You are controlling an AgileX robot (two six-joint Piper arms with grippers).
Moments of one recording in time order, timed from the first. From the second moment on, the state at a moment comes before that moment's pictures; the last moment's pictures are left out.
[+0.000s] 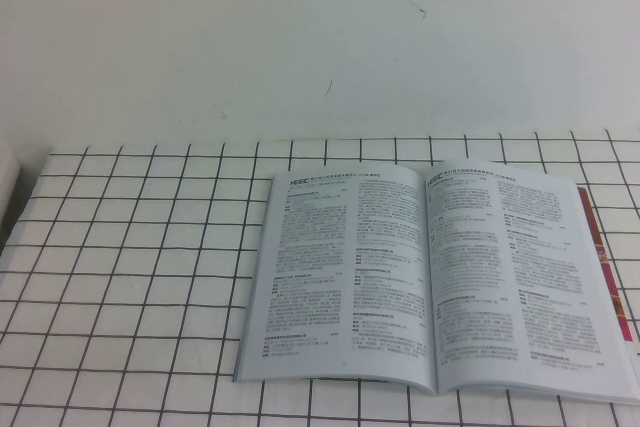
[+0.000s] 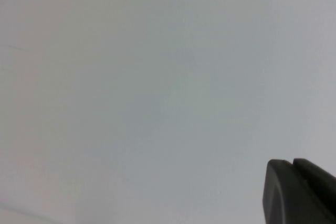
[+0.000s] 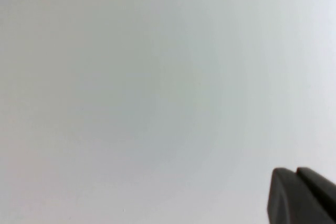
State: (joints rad) right arm 0.11 -0.01 0.03 0.14 -0.59 -0.18; left arm 0.01 0.00 0.02 -0.36 -0.31 0.00
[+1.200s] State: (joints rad) right arm 0.11 0.63 -0.93 0.25 0.07 -0.20; left arm 0.01 0.39 -0.76 -0.20 0.10 -0.16
